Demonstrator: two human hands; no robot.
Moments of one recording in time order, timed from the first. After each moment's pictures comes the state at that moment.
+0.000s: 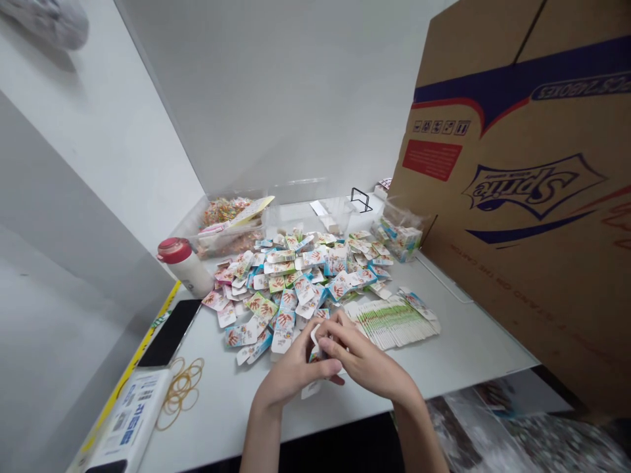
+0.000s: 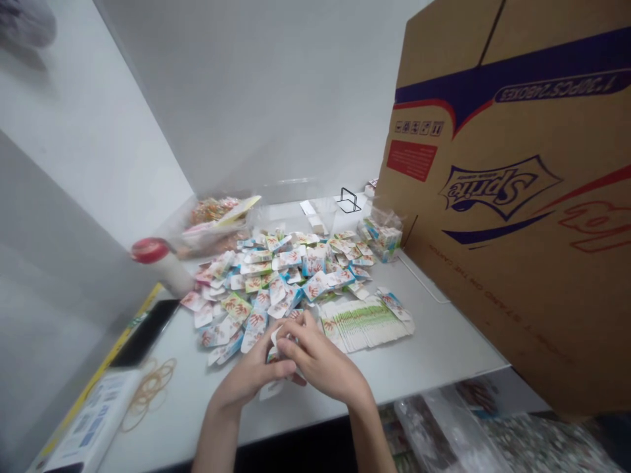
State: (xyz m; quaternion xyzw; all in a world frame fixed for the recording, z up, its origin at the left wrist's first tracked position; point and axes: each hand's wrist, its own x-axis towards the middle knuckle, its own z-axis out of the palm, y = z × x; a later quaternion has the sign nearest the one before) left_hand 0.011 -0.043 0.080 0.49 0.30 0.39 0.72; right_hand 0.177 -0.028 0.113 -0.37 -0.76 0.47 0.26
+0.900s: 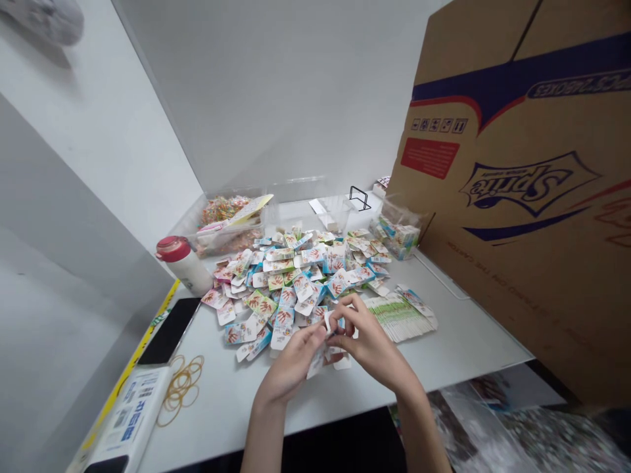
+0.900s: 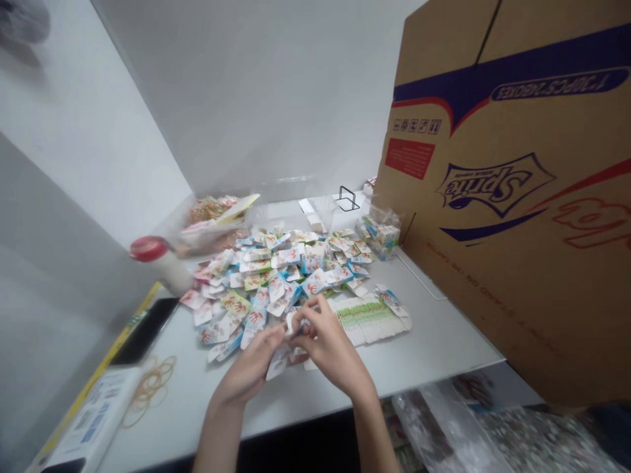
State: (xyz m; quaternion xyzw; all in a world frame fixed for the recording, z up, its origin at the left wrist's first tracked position) left_hand 0.021 -0.043 0.081 0.41 0.35 0.44 0.72; right_hand 0.184 -0.027 0.109 -0.42 -0.71 0.43 0.36
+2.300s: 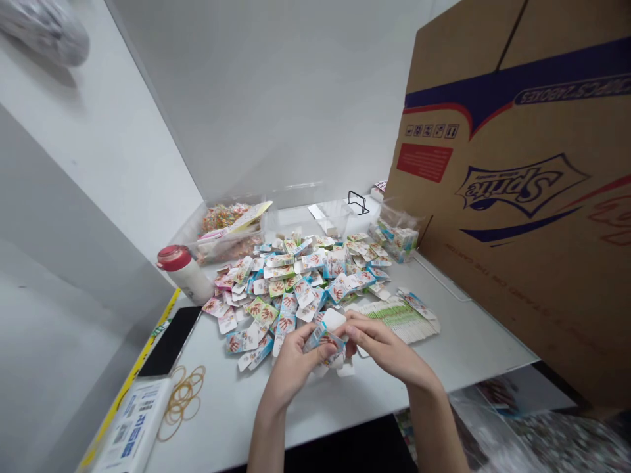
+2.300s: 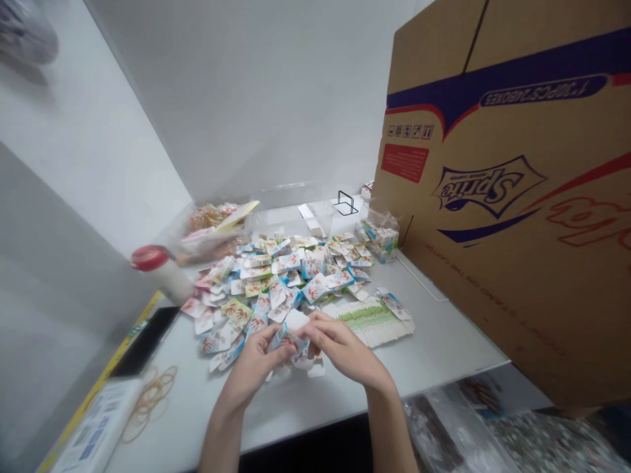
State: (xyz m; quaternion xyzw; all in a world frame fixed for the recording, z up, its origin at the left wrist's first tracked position) left_hand 0.012 -0.036 0.085 0.54 0.42 0.42 0.60; right_hand 0.209 -0.013 0.102 -0.32 -0.72 0.53 0.32
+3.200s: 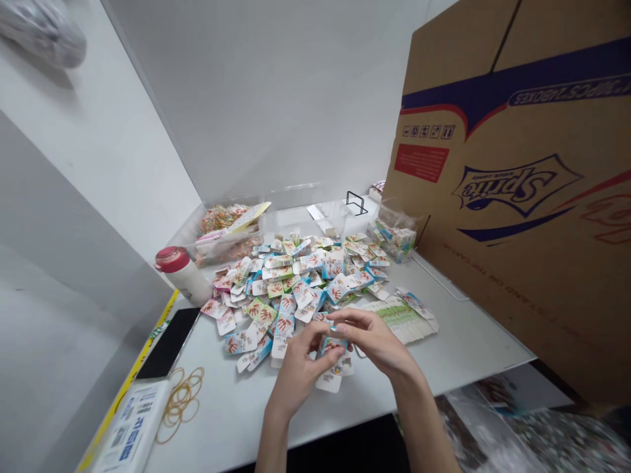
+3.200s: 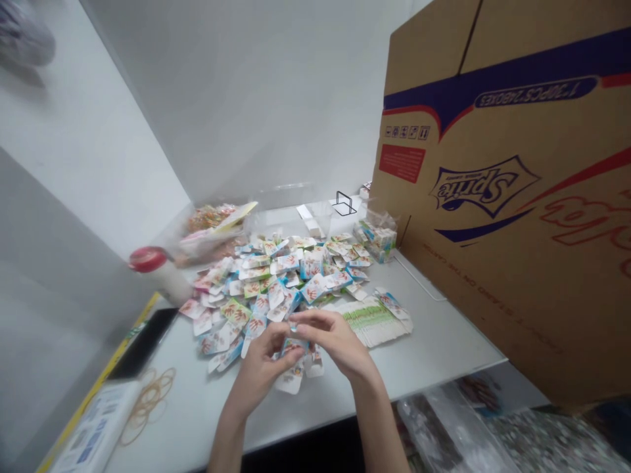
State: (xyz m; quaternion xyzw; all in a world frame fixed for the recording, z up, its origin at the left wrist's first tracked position) left_hand 0.020 -0.041 0.078 0.64 0.42 0.44 0.47; right_hand 0.192 -0.005 0.085 -0.33 -0.53 0.66 0.43
